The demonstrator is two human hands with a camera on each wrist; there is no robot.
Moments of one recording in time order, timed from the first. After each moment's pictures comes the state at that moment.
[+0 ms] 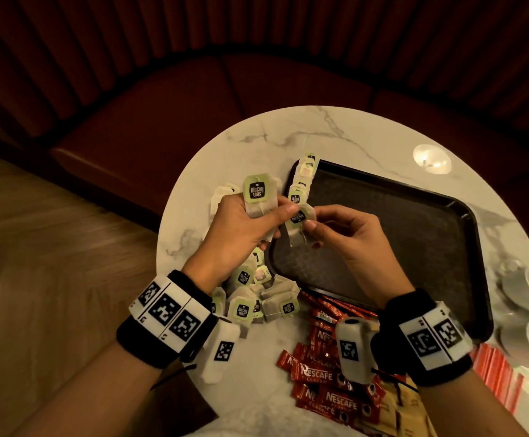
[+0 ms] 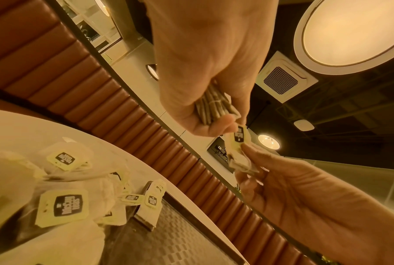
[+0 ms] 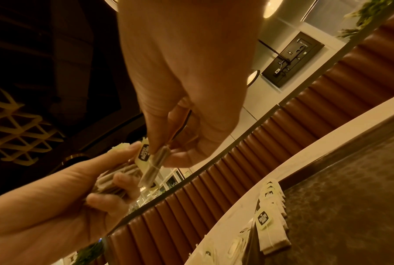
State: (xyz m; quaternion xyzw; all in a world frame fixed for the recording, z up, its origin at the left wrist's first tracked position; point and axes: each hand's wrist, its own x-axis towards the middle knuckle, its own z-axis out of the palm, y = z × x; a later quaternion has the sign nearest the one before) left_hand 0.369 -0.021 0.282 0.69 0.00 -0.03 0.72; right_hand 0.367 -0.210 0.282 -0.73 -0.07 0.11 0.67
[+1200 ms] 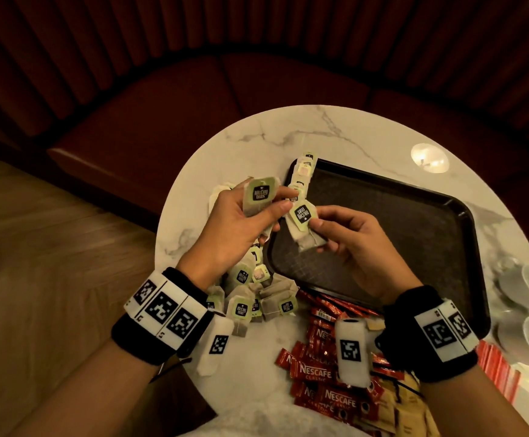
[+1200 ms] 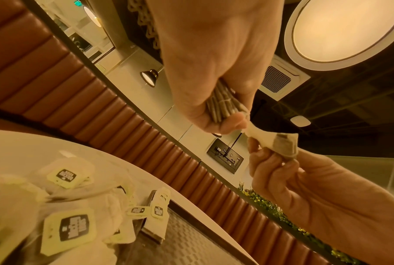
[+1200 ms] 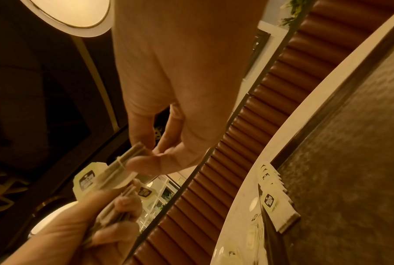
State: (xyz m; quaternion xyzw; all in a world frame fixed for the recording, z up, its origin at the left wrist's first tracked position) left_hand 0.368 -0.016 0.290 0.69 -0.05 -0.02 0.72; right_hand 0.369 -0.207 0.290 -0.62 0.02 0.18 0.76
